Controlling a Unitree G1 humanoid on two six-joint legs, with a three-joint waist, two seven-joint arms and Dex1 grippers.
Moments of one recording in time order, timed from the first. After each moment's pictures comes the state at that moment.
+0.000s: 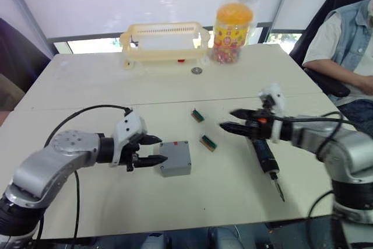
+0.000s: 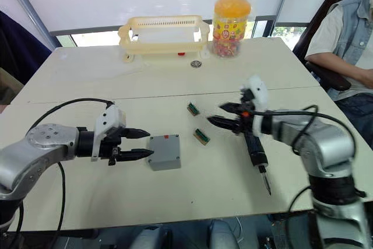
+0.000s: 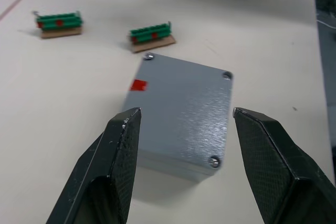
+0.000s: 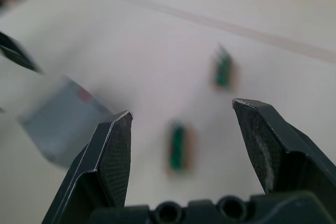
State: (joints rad) left arm -0.34 0.89 -0.04 -0.53 -0.61 0.80 -0.92; right arm -0.51 -0.78 -0.18 -0.36 0.62 1.19 0.71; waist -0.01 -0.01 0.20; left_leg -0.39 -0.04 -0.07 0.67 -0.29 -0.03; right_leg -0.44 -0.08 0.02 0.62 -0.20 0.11
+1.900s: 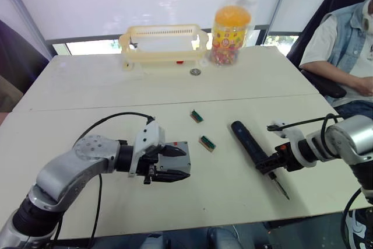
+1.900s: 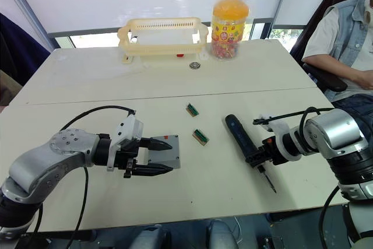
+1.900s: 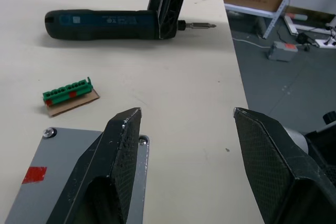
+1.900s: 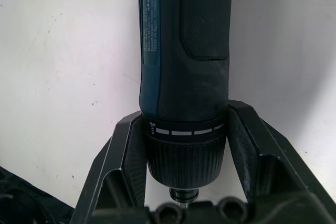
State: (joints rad) left arm -0.38 0.78 -0.12 -0.57 -0.67 0.79 -0.97; right arm -0.64 -1.01 0.18 -0.07 0.66 1.59 0.74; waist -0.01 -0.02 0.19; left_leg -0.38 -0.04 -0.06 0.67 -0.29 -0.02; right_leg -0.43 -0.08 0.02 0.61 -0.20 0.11
